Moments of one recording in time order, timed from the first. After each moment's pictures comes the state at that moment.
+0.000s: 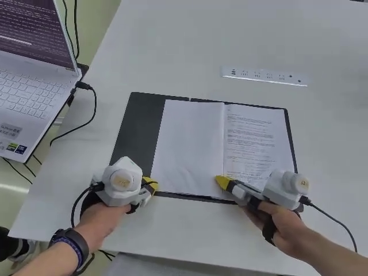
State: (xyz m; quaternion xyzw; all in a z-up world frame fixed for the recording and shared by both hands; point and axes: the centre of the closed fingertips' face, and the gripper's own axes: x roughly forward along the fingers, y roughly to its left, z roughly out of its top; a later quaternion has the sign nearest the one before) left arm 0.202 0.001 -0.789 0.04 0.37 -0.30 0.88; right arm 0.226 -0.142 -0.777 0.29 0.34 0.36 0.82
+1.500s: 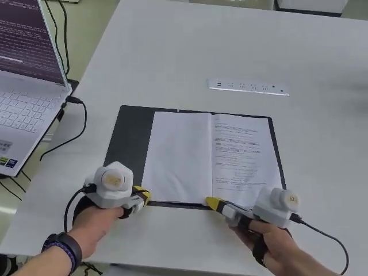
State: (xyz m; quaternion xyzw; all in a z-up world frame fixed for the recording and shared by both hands) left arm 0.203 -0.003 -0.778 0.00 0.39 -0.29 0.87; right arm 0.190 -0.147 -0.772 0.30 0.37 0.34 0.81
